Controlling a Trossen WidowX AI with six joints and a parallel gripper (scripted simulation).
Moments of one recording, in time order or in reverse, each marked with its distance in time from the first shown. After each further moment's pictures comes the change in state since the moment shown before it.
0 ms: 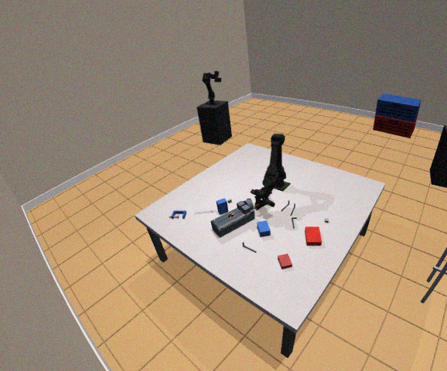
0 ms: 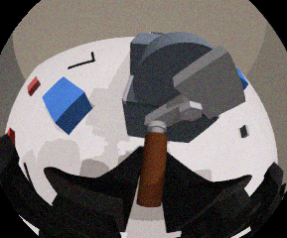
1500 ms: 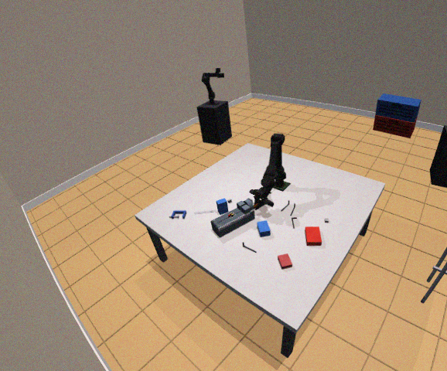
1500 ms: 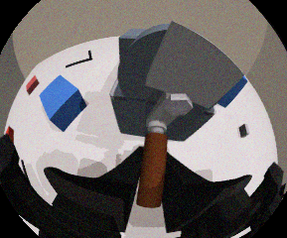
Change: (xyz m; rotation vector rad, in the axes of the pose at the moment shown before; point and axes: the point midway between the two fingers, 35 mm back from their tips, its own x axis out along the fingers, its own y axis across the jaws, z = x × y) arm 0.003 -0.010 -0.003 -0.005 0.006 0.000
